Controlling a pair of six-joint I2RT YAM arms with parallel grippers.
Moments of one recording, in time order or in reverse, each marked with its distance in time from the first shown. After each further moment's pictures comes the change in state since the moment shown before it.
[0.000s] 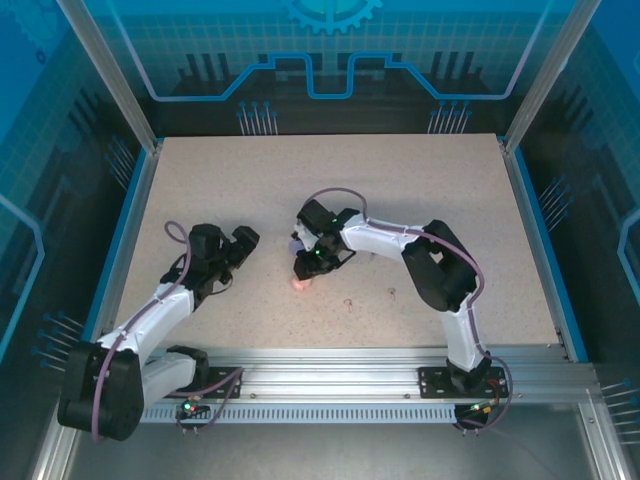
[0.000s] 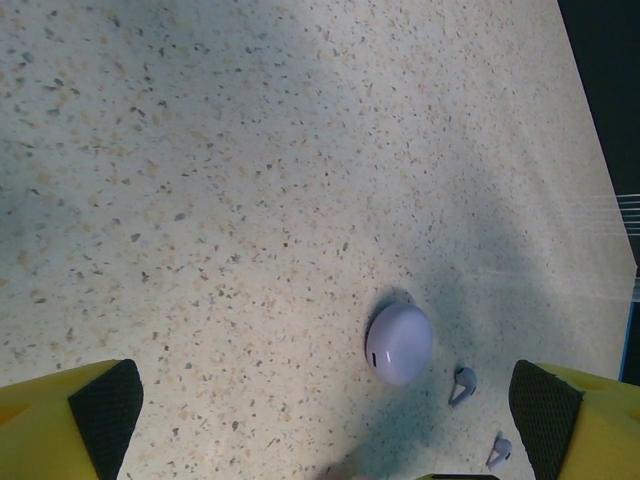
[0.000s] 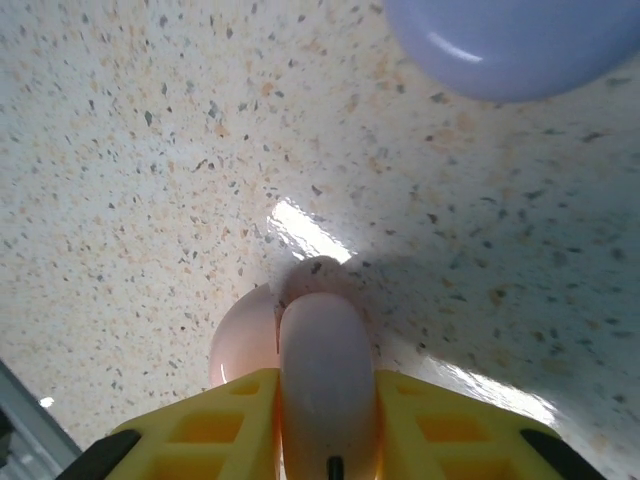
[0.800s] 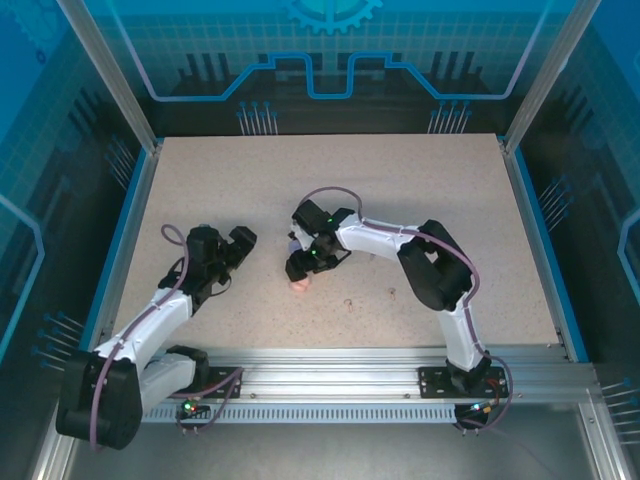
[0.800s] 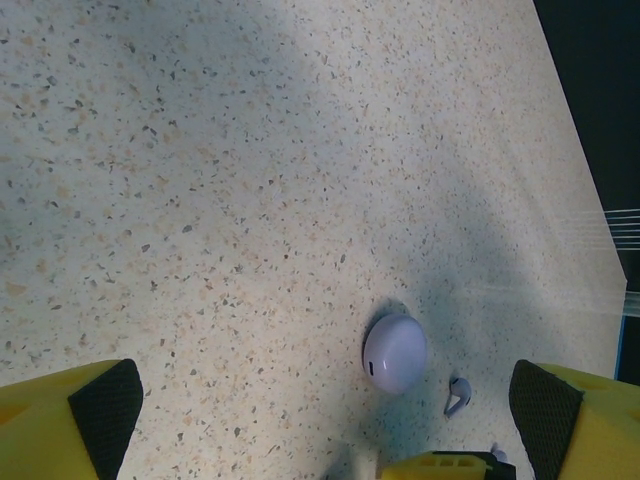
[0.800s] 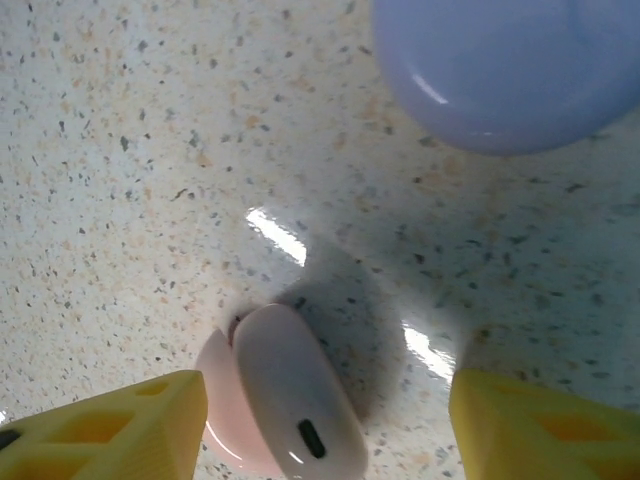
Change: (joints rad) left arm 0.000 -0.045 -0.028 0.008 -0.042 -0.007; right arm 0.038 0.048 0.065 -0.033 0.085 -0.034
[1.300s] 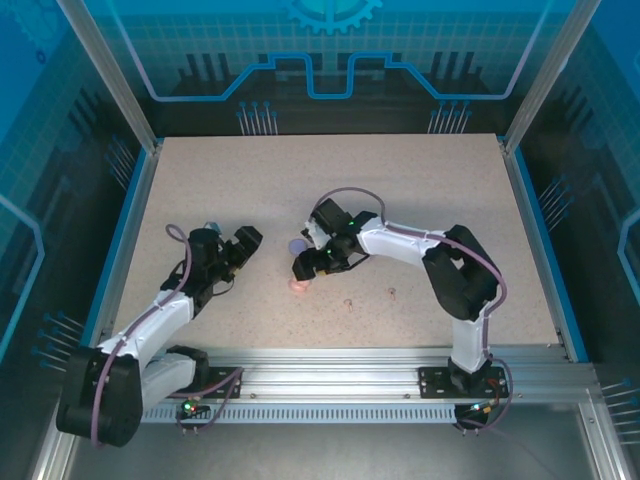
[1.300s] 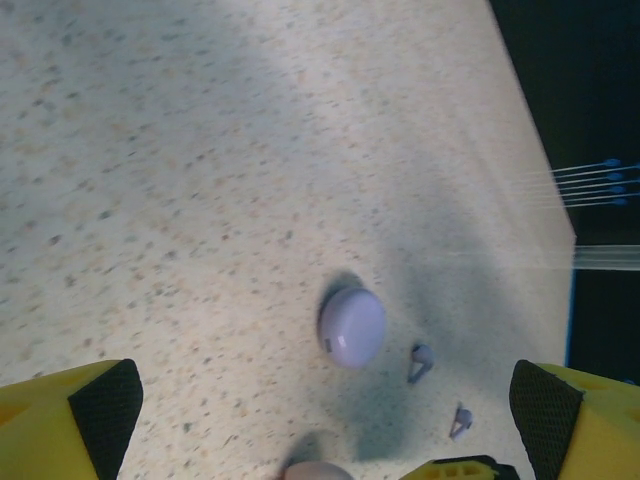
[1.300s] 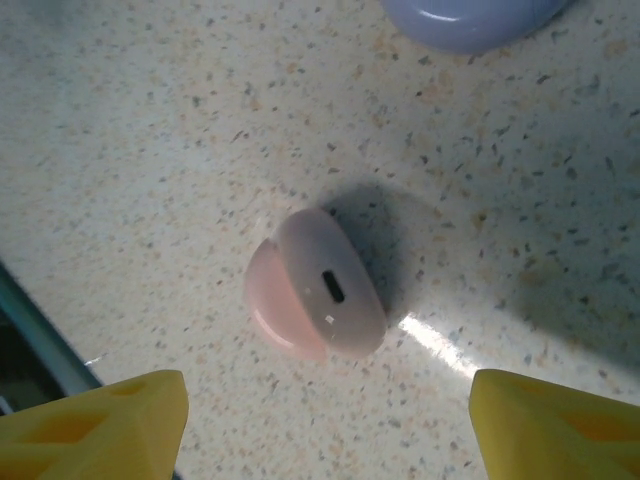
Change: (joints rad) left arm -0.001 0.013 -0.034 0.107 0.100 0.017; right arm -0.050 -0.158 -0.183 0.101 -0.099 0.062
